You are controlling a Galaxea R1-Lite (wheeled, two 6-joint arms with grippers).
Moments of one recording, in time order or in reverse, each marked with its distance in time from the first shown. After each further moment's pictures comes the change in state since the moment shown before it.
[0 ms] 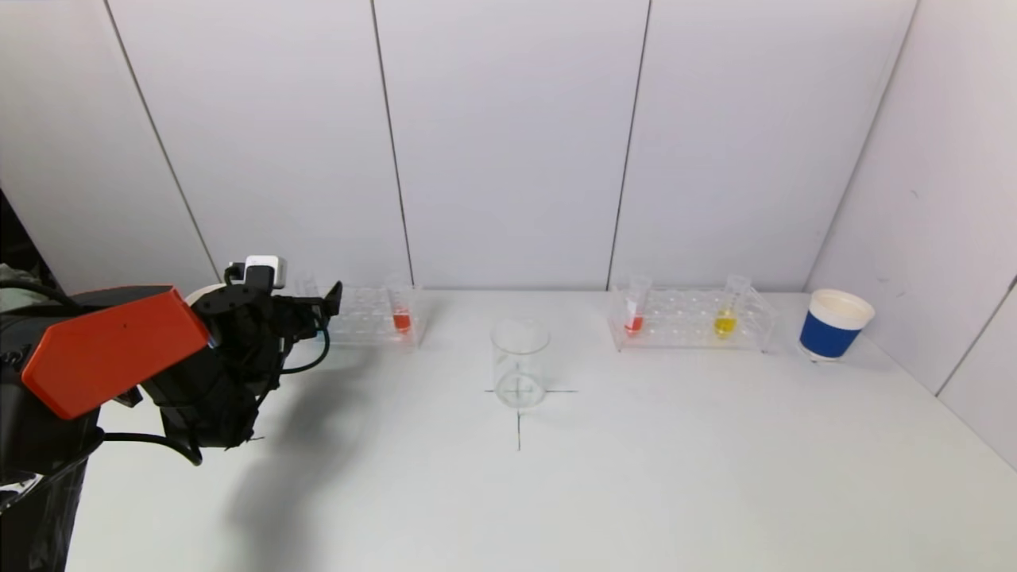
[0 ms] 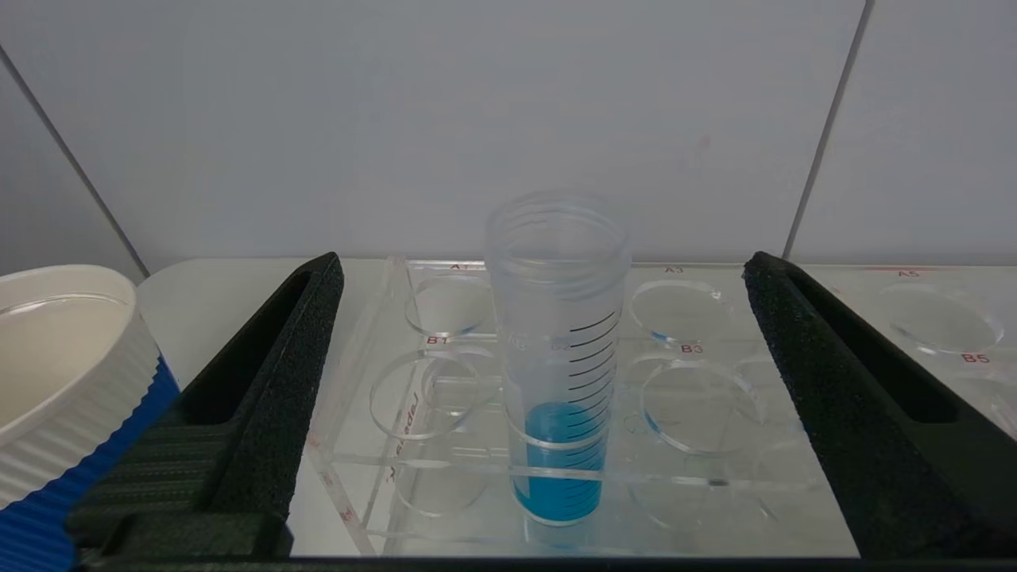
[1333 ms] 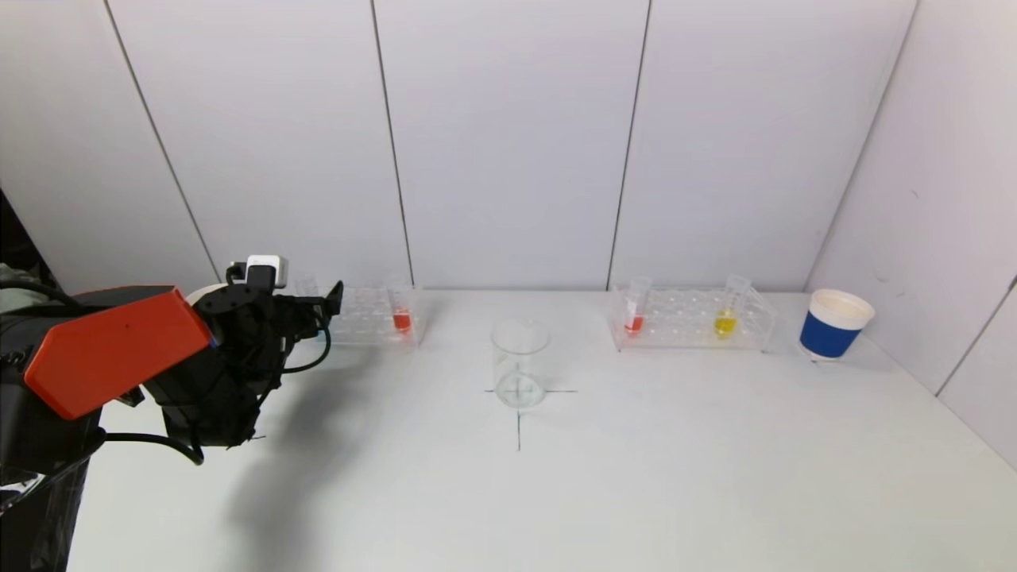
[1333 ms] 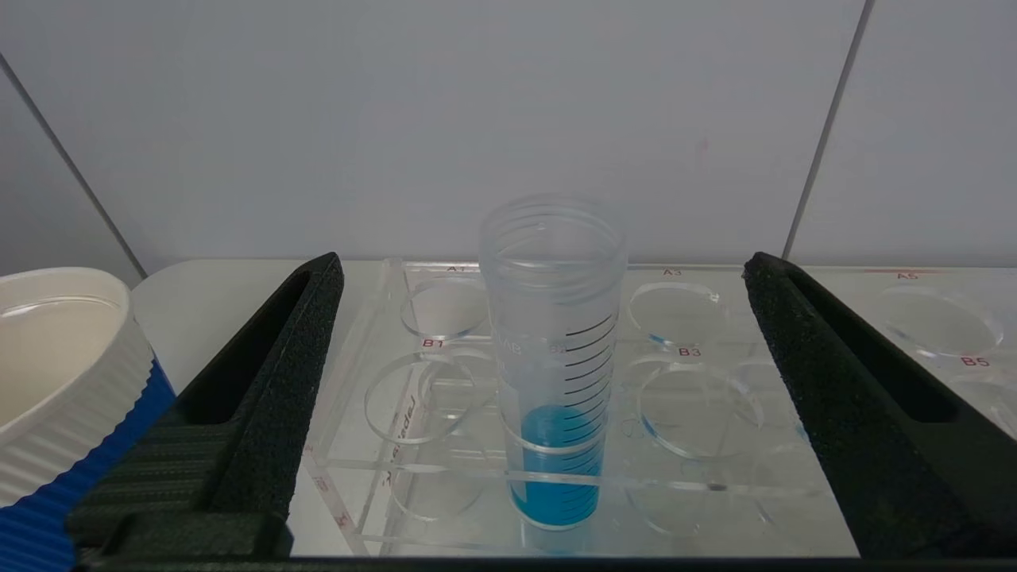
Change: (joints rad) left arm -0.002 0.003 -0.008 0.004 0.002 0.000; right arm 0.000 0.000 0.000 0.000 0.000 0.000
